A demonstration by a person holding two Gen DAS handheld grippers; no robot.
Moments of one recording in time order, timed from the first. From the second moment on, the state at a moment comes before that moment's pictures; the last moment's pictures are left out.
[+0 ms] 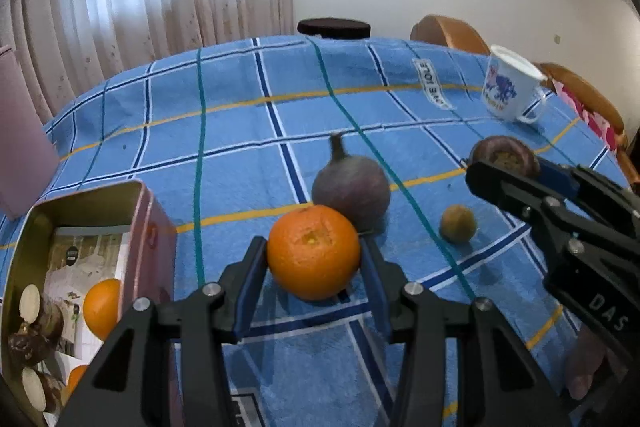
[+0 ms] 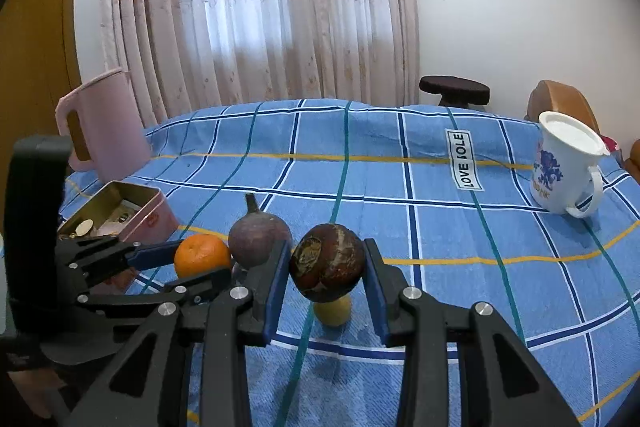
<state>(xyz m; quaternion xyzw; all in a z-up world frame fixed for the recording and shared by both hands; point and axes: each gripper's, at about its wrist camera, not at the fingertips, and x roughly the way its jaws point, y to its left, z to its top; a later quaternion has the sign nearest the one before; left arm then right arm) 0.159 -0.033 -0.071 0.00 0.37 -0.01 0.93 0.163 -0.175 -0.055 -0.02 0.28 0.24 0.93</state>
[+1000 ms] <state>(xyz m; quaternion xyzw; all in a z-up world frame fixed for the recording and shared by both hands) 0.121 -0.035 -0.047 0.01 0.27 0.00 0.96 0.143 -0.183 -0.045 -0.01 0.22 0.25 0.94</state>
